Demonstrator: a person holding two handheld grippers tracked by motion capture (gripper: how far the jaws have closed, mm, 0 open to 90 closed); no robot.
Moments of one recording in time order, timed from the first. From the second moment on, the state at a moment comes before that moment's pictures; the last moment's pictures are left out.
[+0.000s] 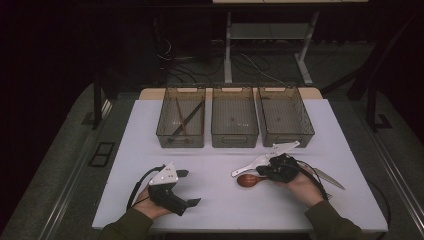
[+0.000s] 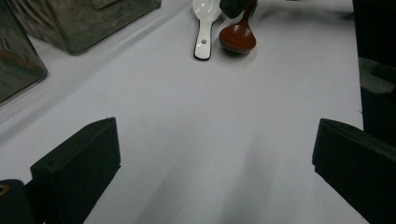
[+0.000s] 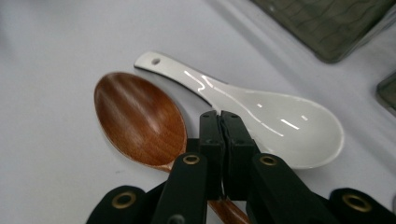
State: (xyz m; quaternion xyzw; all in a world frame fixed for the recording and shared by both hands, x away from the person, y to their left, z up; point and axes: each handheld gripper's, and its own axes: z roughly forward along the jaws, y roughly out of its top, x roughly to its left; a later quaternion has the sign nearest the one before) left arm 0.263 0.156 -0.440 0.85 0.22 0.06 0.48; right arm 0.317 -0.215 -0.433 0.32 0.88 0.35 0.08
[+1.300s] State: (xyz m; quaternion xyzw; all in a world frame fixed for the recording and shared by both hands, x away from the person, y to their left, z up) left arm 0.263 0.156 -0.440 0.85 0.22 0.06 0.48; right arm 0.312 -0.195 -0.417 0.24 0.91 0.34 0.04
